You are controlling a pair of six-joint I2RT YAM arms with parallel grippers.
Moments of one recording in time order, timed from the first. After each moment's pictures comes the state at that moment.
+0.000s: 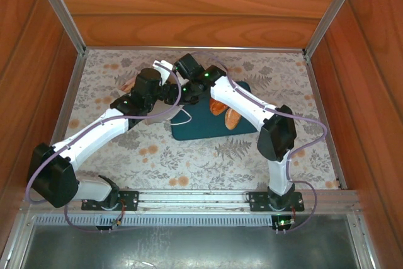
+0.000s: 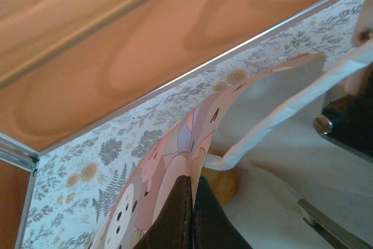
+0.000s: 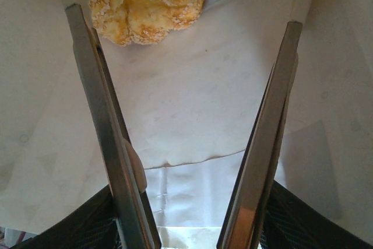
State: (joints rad) left arm -0.62 1.34 1.03 -0.12 -0.44 0.19; right arm 0.84 1.99 1.87 -0.89 -0.28 0.58
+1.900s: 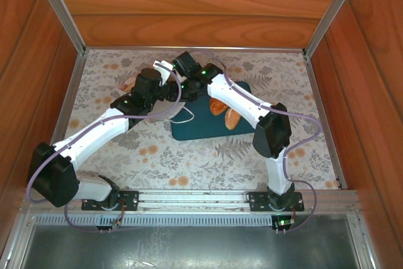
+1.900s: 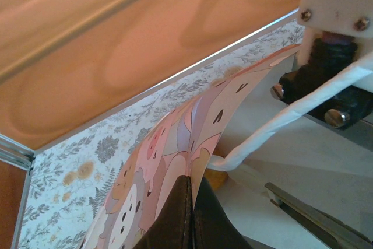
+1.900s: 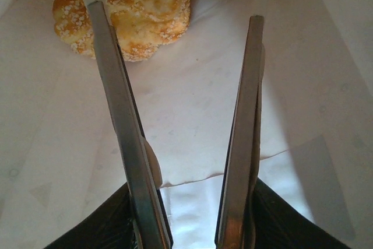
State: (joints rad) left arm -0.61 1.35 1.03 -0.13 -0.42 0.18; right arm 0.82 2.04 1.94 -0.89 -0.21 0.60
